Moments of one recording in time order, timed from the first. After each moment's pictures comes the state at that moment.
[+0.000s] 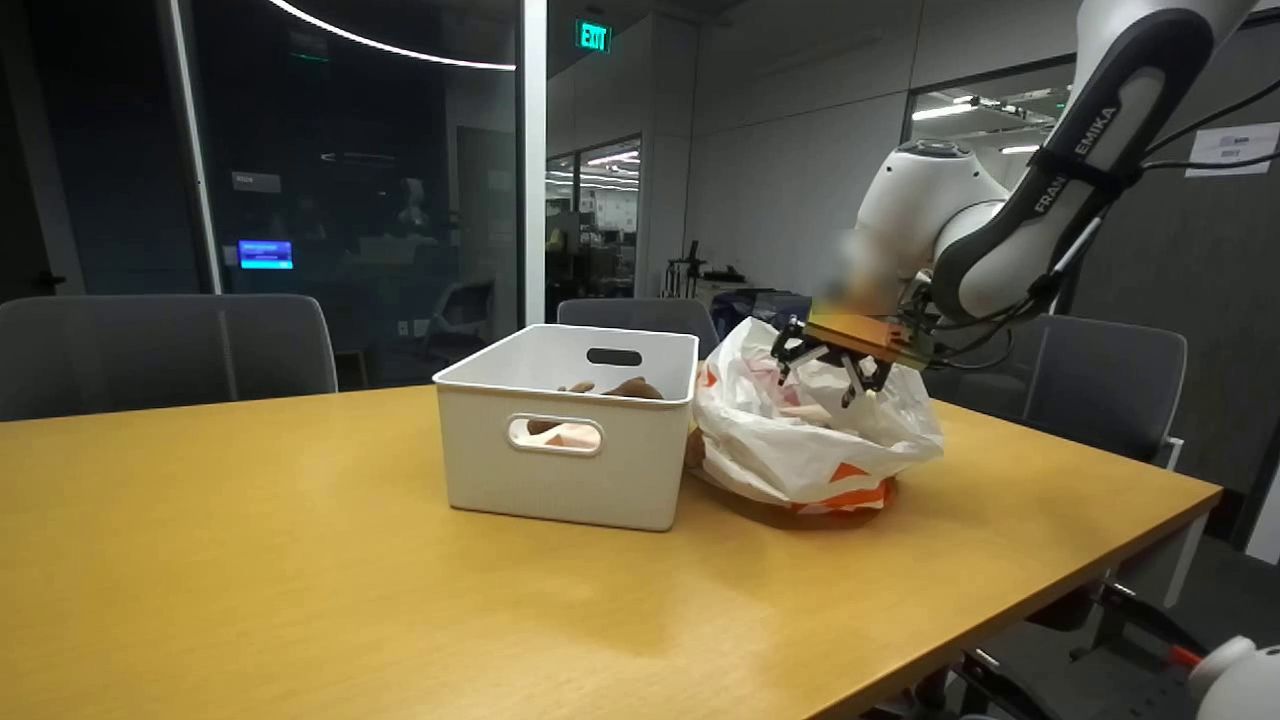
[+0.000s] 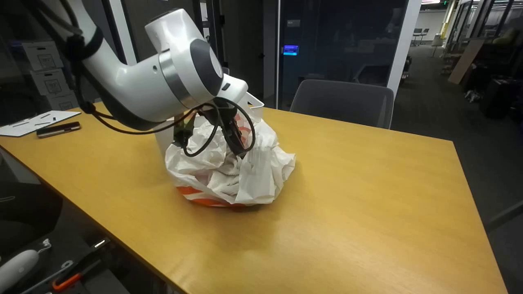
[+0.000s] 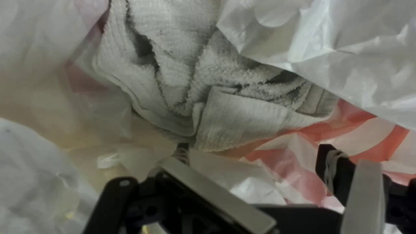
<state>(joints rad) 0.04 0.13 -0.07 -2.49 -0.86 3.07 1.51</state>
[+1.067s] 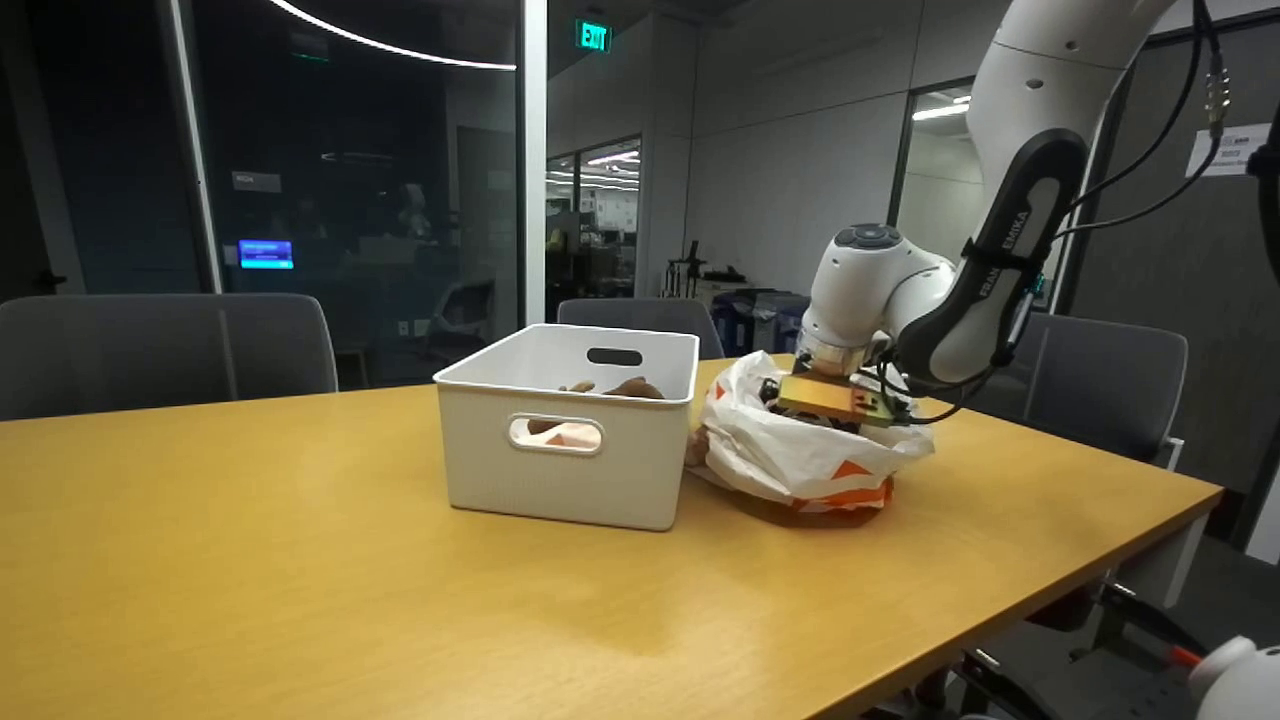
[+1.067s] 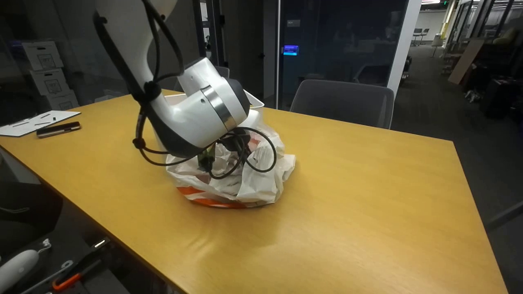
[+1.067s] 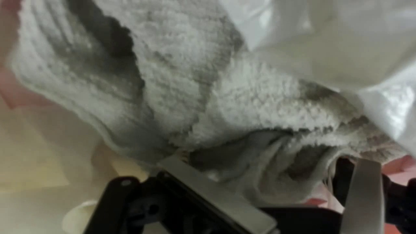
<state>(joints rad) 0.19 0.45 -0.23 -2.25 -1.12 3.07 1.73</state>
